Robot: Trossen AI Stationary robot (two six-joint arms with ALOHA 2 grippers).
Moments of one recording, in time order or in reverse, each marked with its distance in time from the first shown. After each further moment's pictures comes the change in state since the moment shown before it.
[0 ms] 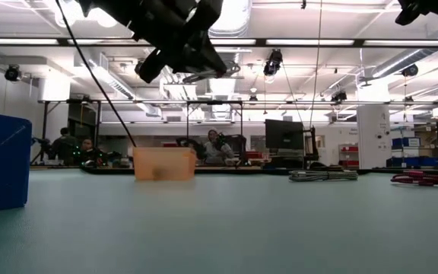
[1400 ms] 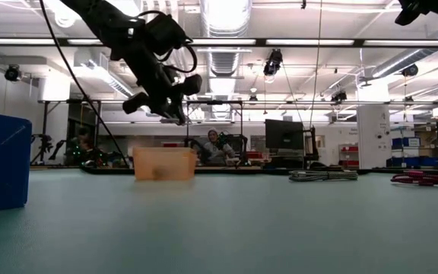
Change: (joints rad) left arm 0.560 -0.029 0.012 -0.307 0.231 -0.112; right arm 0.000 0.000 0.001 0.004 0.001 0.016
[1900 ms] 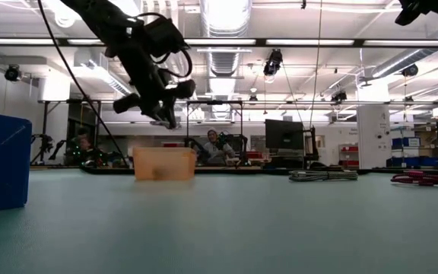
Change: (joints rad) left arm 0.000 -0.025 0.005 -0.129 -0.014 -0.057; right arm 0.000 0.000 0.001 0.004 0.000 0.010
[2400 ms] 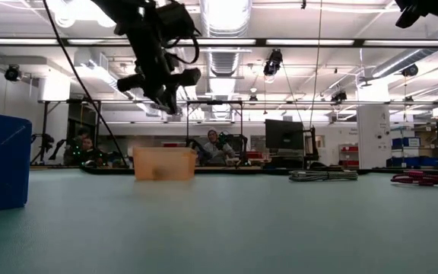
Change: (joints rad) left arm -0.032 0.053 0.211 -0.305 -0.082 0.040; right arm 0.000 0.005 0.000 -0.002 0.051 -0.008
